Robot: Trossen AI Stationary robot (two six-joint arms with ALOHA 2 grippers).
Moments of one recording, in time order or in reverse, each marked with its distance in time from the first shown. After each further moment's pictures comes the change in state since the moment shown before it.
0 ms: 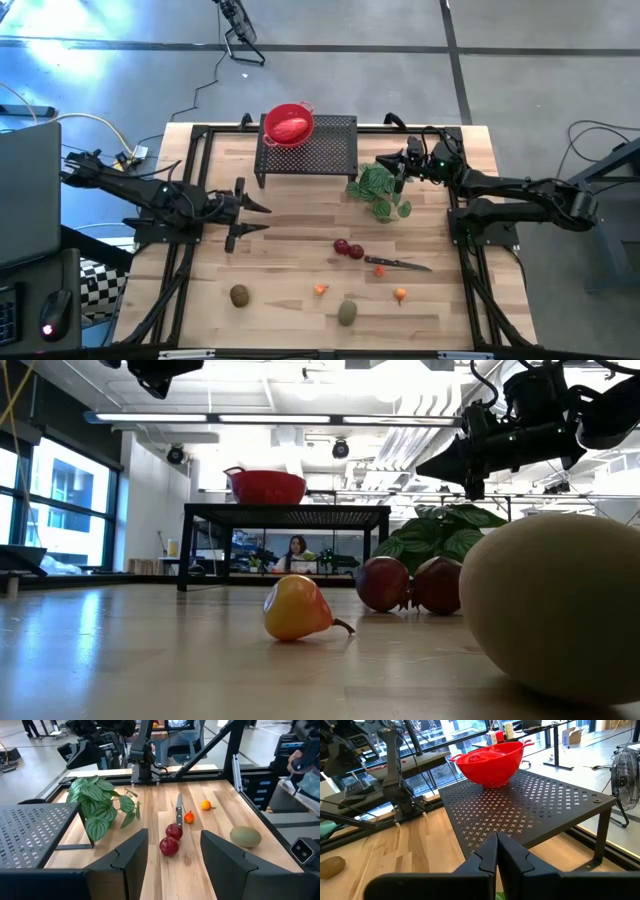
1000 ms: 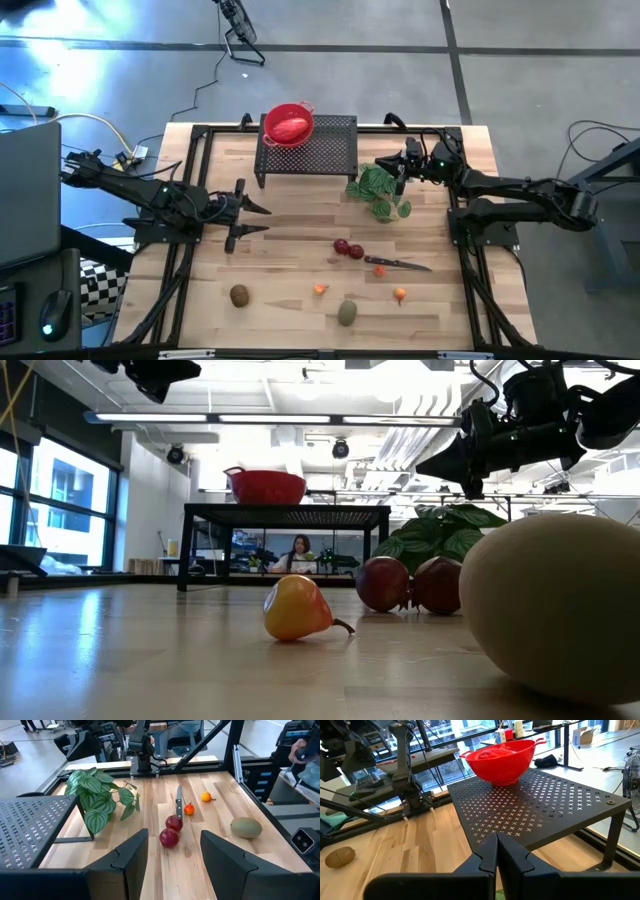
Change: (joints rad) left arm 0.000 0.002 0.000 -0.039 0.004 -0.001; right arm 0.000 0.000 0.000 -0.003 -0.045 -0.027
